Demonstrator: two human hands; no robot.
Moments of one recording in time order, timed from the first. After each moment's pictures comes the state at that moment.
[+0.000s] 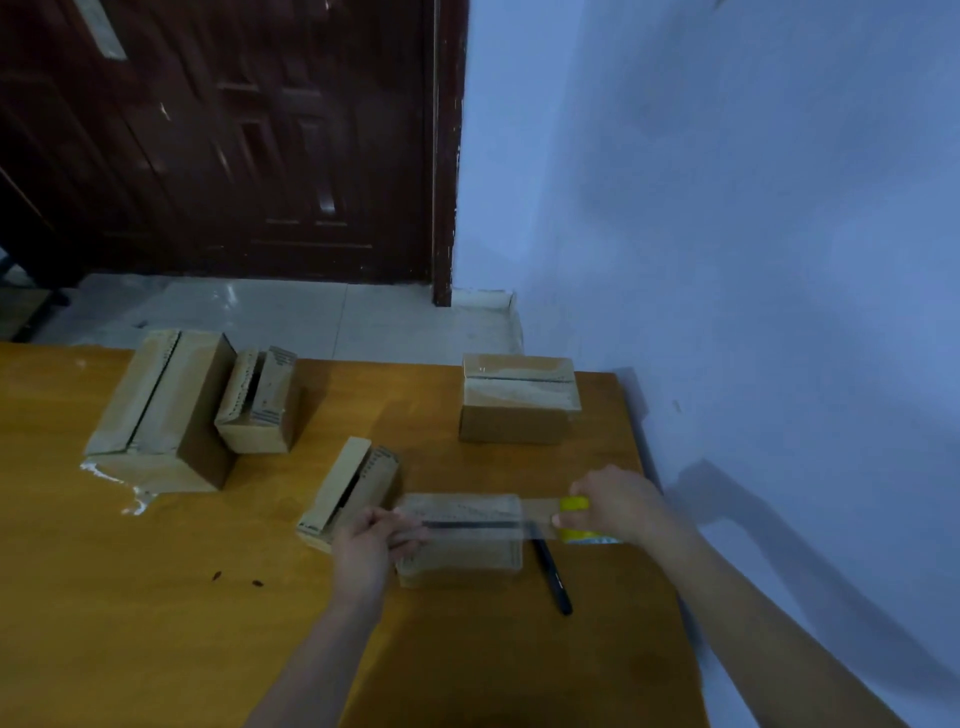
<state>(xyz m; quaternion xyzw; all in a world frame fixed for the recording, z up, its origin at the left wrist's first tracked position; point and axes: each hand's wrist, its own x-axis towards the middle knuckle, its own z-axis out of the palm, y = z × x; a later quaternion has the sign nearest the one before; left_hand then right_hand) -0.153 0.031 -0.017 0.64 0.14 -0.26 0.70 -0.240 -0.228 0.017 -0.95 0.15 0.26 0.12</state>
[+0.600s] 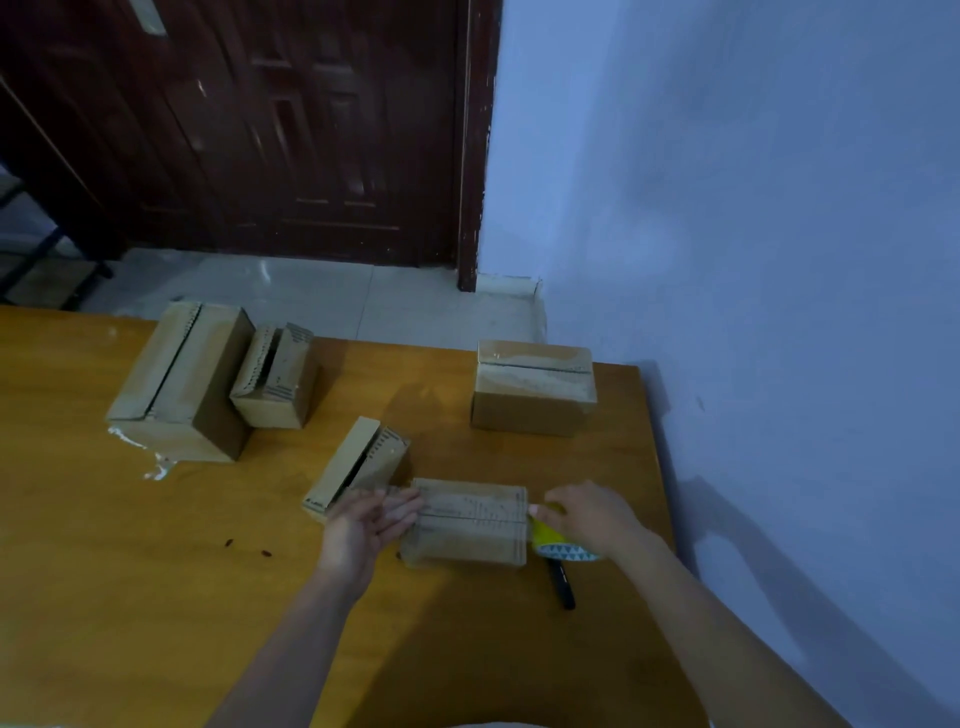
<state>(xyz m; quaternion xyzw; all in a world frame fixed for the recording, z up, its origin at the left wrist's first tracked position) -0.140 0.039 -0.039 0.55 0.18 -0.30 0.76 -0.234 -0.213 -0.029 -0.94 0.13 0.26 0.17</state>
